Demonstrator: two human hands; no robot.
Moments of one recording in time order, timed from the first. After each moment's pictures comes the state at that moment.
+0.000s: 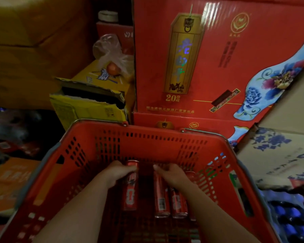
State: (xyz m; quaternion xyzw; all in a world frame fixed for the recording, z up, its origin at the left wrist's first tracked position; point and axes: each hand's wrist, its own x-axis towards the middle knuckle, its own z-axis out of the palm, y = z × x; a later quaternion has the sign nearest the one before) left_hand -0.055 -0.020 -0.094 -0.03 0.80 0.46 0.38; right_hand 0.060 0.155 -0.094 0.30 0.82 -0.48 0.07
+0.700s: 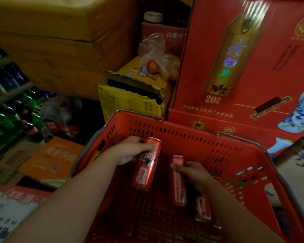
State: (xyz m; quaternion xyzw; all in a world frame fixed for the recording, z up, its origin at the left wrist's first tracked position) left_hand -0.069 -0.065 -0.027 0.06 0.73 0.57 0.37; right_hand 0.046 0.140 -0.096 0.26 0.67 -0.69 0.08
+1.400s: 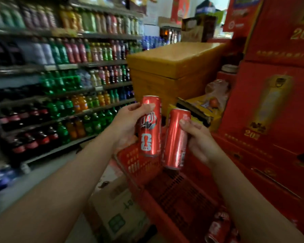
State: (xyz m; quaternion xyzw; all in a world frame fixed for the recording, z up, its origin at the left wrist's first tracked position) left_hand 0.118 -0.141 0.153 -0.02 0.65 0.76 -0.08; right_hand 0.069 0.060 0.112 -0.19 0.56 -0.79 0.15
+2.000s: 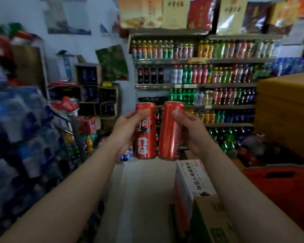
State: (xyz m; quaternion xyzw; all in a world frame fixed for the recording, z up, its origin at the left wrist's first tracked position) left_hand 0.412 -0.329 0.185 -0.24 0.58 0.67 -0.40; right_hand 0.255 -0.217 0.179 -0.39 0.44 -0.71 0.37
